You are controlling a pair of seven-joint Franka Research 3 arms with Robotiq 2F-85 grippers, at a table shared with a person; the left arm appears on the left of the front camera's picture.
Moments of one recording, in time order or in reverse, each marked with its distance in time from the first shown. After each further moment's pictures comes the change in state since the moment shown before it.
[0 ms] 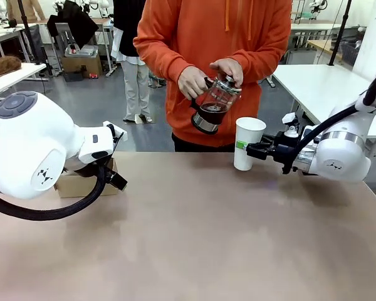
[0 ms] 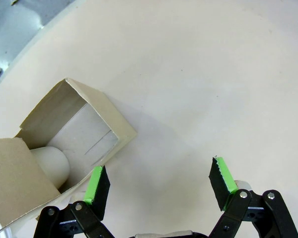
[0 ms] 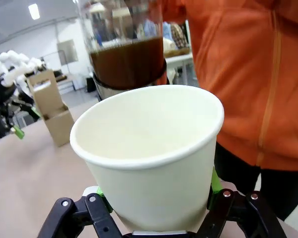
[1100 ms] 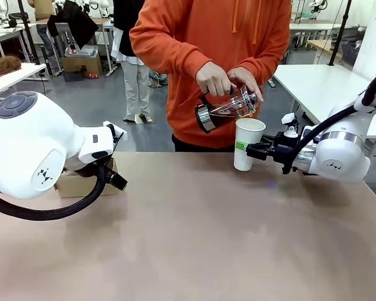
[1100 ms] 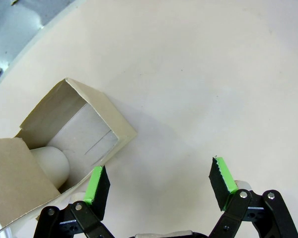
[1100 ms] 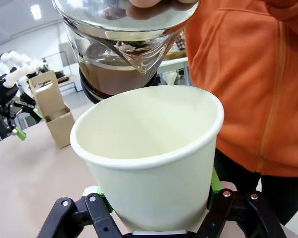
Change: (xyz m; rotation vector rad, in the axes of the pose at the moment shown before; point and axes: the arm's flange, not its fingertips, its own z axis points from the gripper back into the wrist) left arm 0.000 0.000 0.000 0.000 0.000 0.000; right arm 0.003 0.000 -0.001 0.016 -0.025 0.001
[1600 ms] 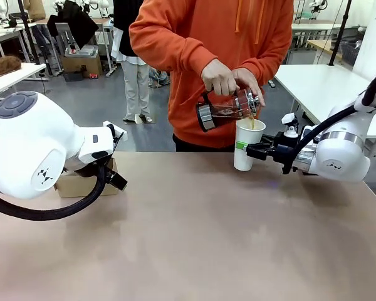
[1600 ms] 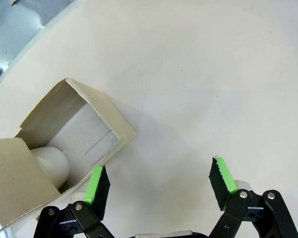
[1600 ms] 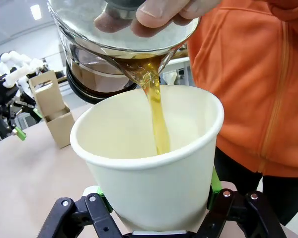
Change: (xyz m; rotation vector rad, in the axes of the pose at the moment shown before) left arm 0.000 0.000 0.000 0.000 0.000 0.000; right arm 0.000 0.000 0.000 0.000 0.000 0.000
